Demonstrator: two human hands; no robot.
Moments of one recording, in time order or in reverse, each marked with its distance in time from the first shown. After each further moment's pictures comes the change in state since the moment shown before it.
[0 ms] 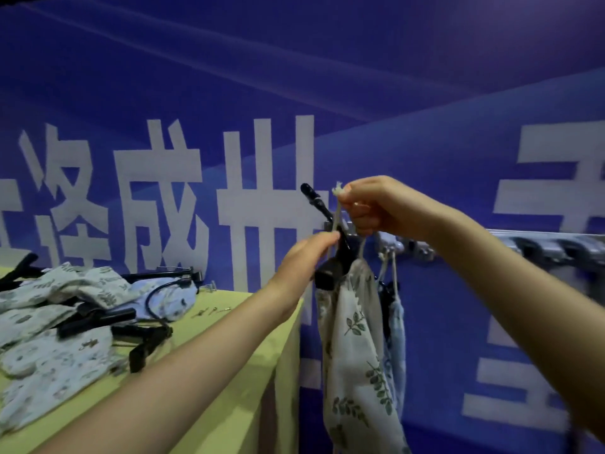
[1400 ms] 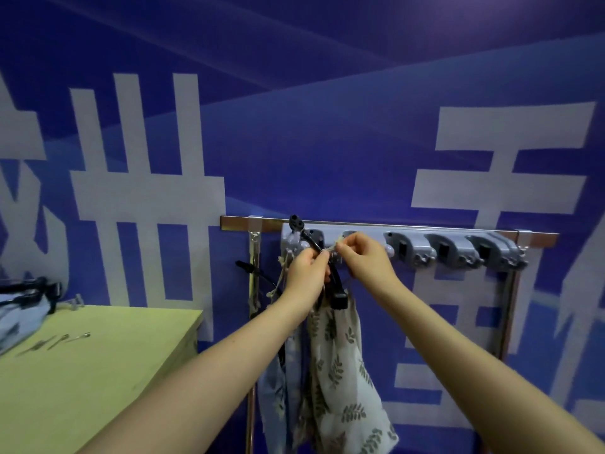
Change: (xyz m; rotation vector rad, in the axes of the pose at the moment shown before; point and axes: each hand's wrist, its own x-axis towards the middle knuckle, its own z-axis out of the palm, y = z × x) left_hand 0.161 -0.111 0.193 0.056 0.075 -0.023; right_hand -0.013 0.201 -0.173 -0.392 0.779 0.004
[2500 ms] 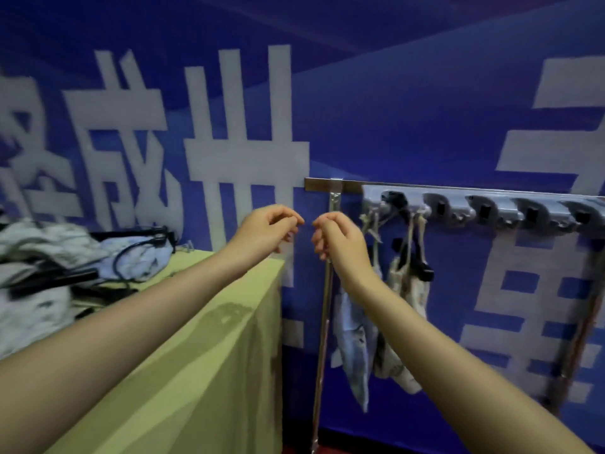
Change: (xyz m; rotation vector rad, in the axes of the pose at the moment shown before) left_hand -0.087 0.041 -0.196 0.353 0.020 0.080; right_hand -0.114 -0.106 0.123 0.552 -0.179 0.049
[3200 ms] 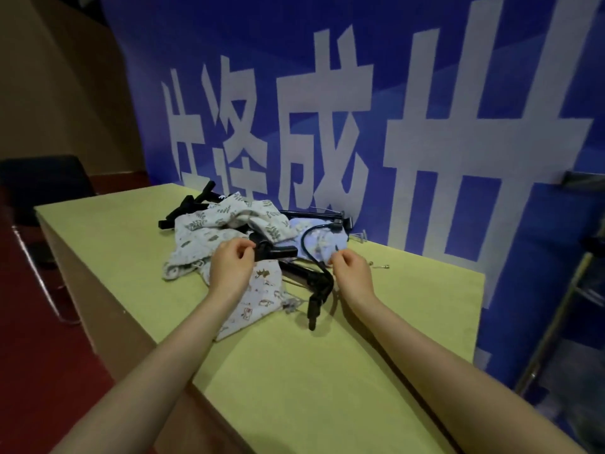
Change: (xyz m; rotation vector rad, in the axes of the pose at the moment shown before) left_hand -0.093 -0.250 -0.312 0.463 0.720 -0.355; right_hand -0.009 0.133 0.333 -0.200 -0.289 0.201
